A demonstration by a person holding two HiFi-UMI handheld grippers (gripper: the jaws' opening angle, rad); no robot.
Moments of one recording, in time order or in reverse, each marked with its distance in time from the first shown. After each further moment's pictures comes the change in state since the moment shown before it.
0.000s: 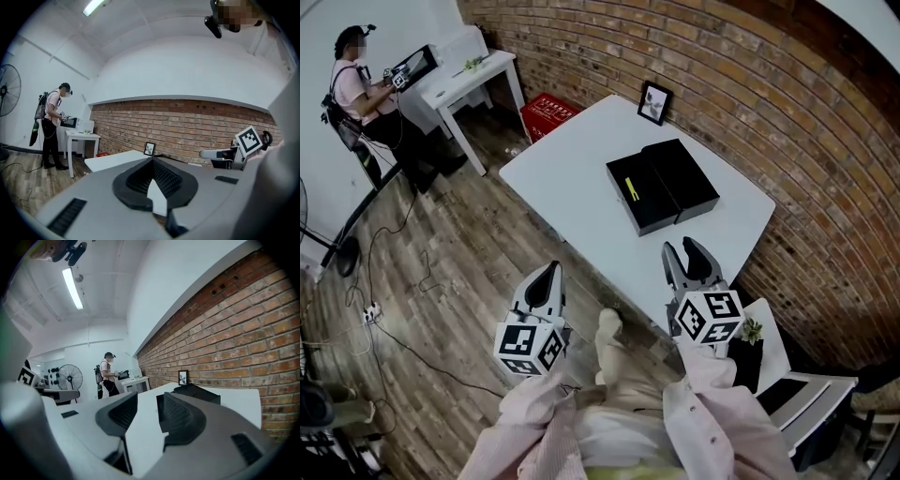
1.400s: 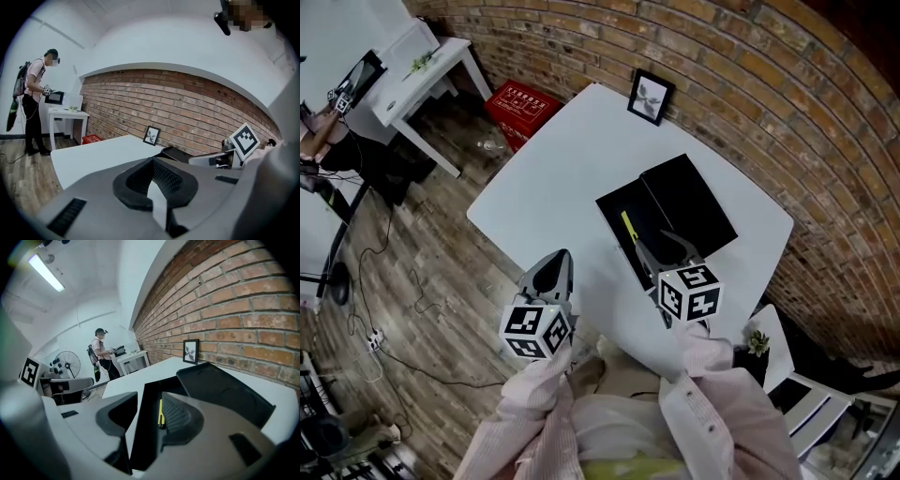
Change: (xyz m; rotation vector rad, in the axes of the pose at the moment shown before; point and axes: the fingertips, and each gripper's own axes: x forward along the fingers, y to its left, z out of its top) left arm 0.228 0.070 -0.027 -0.098 0.228 -0.098; right arm 0.215 -0.056 -0.048 0.039 0.376 0.048
